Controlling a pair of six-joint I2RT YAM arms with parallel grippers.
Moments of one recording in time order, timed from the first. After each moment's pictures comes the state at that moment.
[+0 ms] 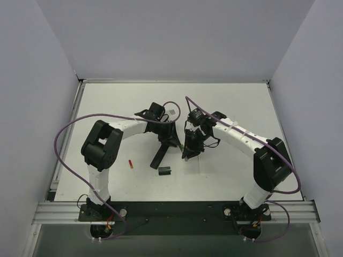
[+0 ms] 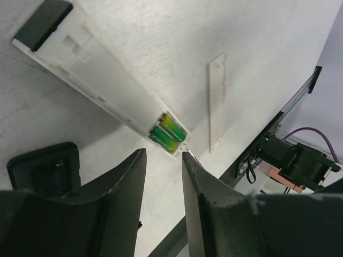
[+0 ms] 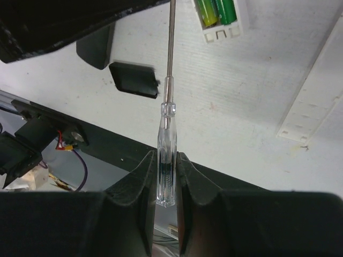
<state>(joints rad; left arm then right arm) -0.55 2.01 1.30 -0.33 0.62 -0.61 0.63 1.68 1.22 -0.85 -0.34 0.70</state>
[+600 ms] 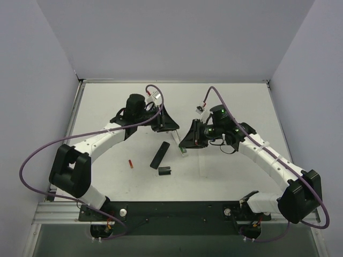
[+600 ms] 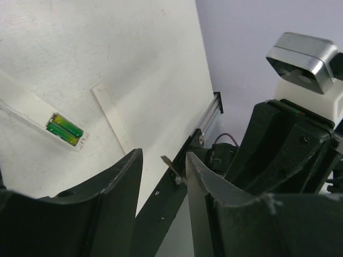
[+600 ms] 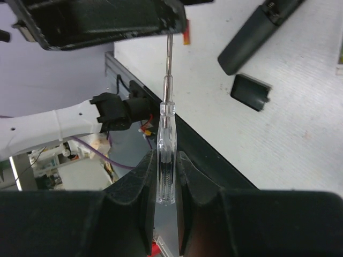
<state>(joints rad) -0.49 1.58 1.11 -0.05 0.69 -0.81 0.55 1.29 1.03 -0.52 -0.60 0.74</state>
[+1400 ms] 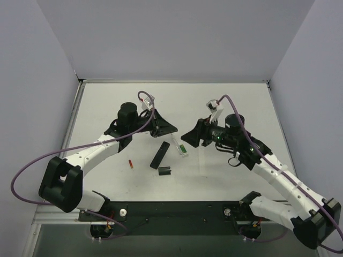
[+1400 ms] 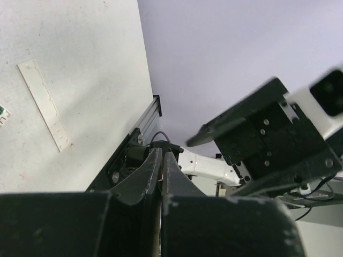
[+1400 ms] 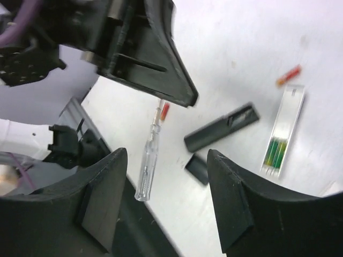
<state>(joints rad) -0.50 1.41 0.89 0.28 0.75 -1.21 0.58 1.06 0.90 -0.23 -0.43 0.53</state>
